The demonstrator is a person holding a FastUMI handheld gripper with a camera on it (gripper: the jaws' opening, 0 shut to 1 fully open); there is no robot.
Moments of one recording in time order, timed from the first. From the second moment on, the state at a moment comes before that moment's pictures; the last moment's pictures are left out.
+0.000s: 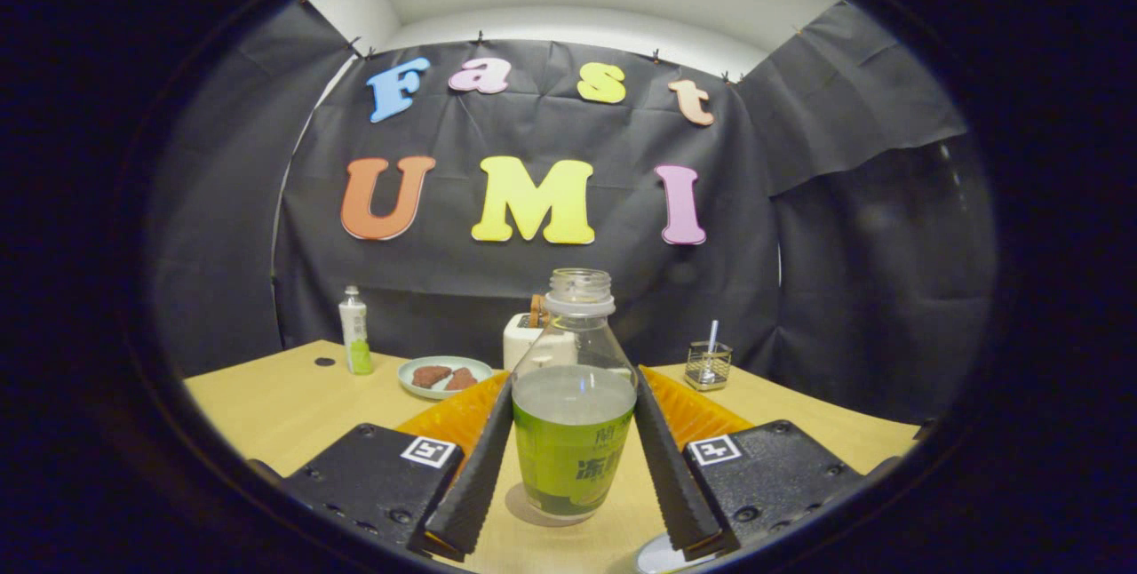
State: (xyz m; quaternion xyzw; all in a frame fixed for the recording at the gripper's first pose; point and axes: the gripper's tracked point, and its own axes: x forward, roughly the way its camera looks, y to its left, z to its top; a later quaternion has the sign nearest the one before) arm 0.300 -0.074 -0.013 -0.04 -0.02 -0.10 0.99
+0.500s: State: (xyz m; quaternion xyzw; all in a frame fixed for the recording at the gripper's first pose) arm 0.339 -0.076 -0.047 -0.01 0.02 -0.10 0.99
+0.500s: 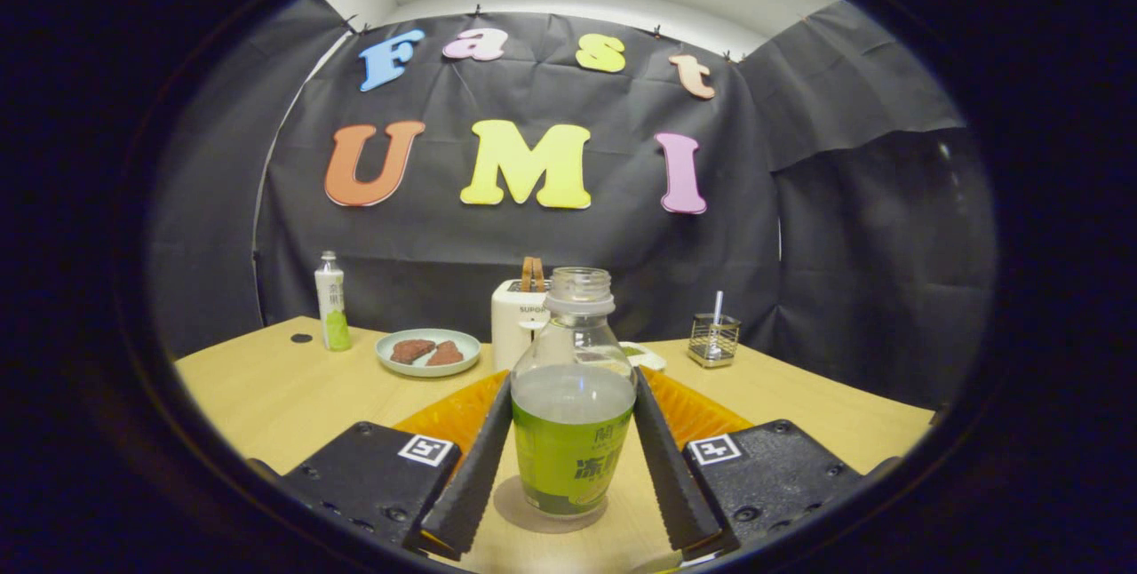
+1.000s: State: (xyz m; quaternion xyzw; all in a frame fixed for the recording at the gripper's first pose) arm 0.347 -0.072 -0.056 -0.01 0.02 -0.11 0.99
